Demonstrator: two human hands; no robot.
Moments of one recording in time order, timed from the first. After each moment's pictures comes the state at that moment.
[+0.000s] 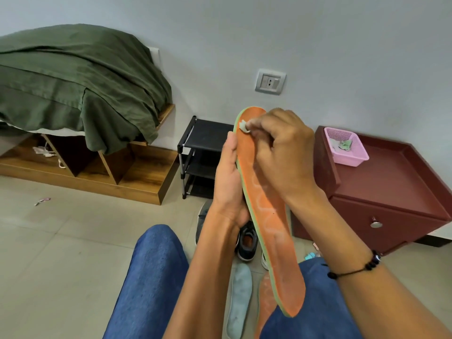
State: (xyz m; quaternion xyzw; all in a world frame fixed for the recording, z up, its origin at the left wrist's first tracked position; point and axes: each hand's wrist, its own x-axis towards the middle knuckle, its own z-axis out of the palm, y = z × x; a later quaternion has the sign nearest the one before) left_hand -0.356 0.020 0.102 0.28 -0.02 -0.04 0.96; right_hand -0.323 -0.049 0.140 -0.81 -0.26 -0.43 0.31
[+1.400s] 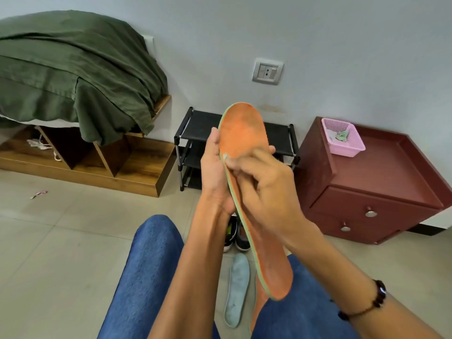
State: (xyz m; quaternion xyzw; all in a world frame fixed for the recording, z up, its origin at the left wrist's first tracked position) left_hand -0.351 0.033 0.087 0.29 0.02 -0.09 0.95; right_hand -0.375 -0.054 0.100 -0.83 -0.31 -0.26 0.38
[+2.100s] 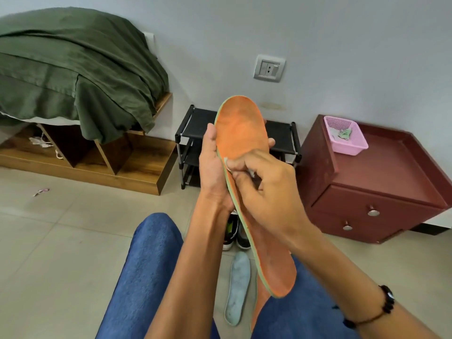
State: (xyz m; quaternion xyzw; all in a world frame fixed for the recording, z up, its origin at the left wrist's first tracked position) left_hand -0.347 0.035 0.085 0.28 -0.03 -0.09 0.96; right_hand -0.379 -0.055 0.103 -0.82 -0.28 -0.21 0.44
